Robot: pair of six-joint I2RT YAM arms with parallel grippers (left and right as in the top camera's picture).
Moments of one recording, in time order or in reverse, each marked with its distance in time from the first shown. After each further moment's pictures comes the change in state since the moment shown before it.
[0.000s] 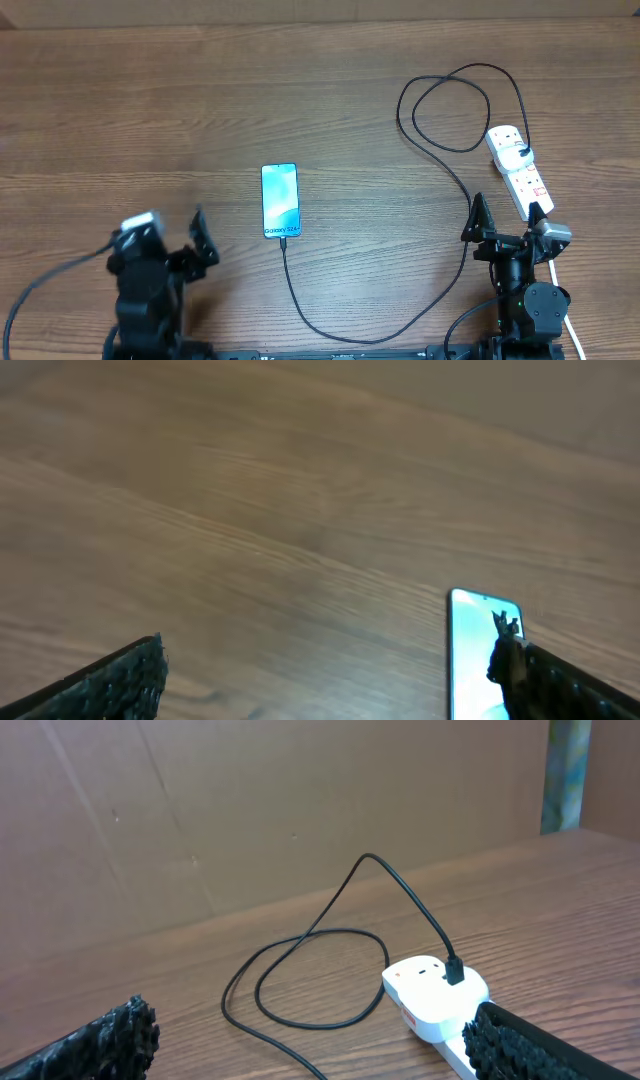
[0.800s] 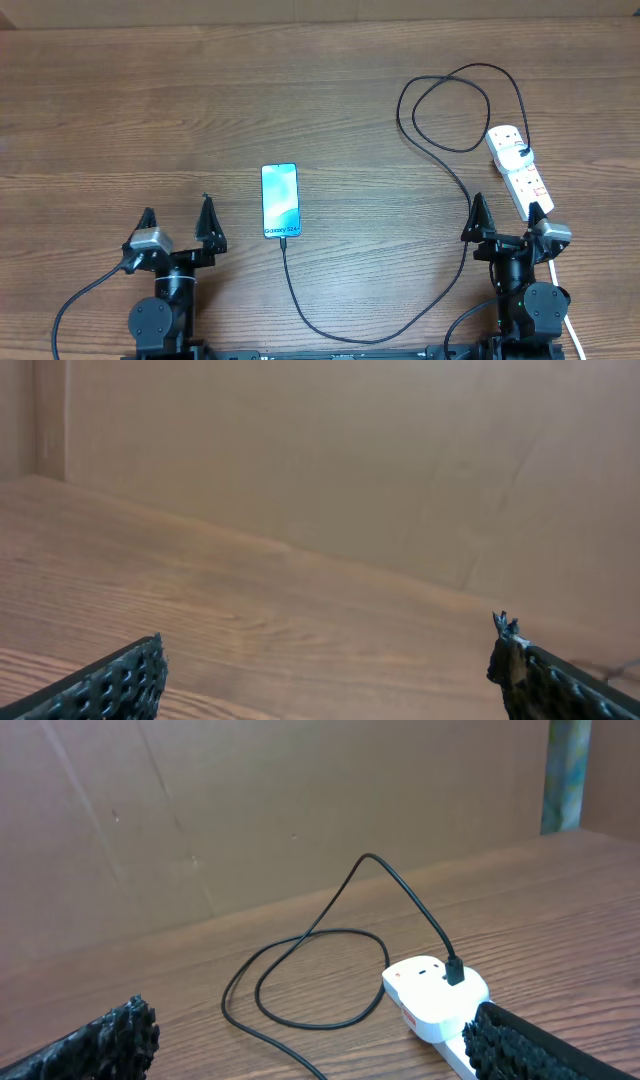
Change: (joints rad) left arm 0.140 -0.281 -0.516 0.759 0.272 0.048; right arm 0.000 -0.001 0.000 -0.001 0.000 0.000
